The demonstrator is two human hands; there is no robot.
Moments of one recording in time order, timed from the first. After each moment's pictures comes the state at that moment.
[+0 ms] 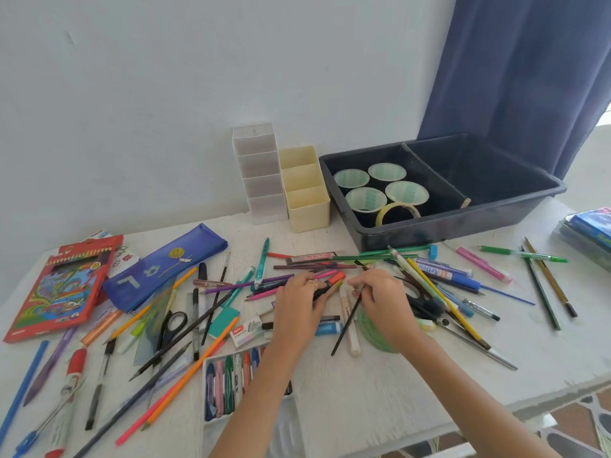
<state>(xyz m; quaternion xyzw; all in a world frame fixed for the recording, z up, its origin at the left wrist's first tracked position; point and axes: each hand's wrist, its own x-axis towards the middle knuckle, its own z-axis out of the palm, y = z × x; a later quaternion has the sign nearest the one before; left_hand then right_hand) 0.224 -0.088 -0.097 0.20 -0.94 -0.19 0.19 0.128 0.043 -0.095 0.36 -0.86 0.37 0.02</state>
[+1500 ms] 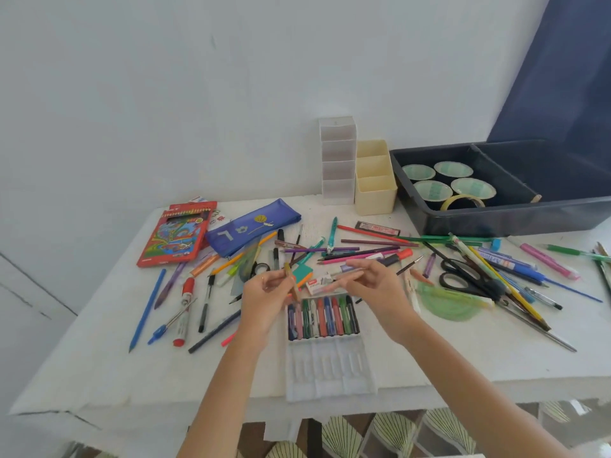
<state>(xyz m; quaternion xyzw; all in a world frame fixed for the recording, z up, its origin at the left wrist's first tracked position) 0.385 -0.131 -0.059 0.41 -0.58 -0.63 0.31 0.250 -0.004 -0.068 0.24 -0.64 0.66 -0.32</state>
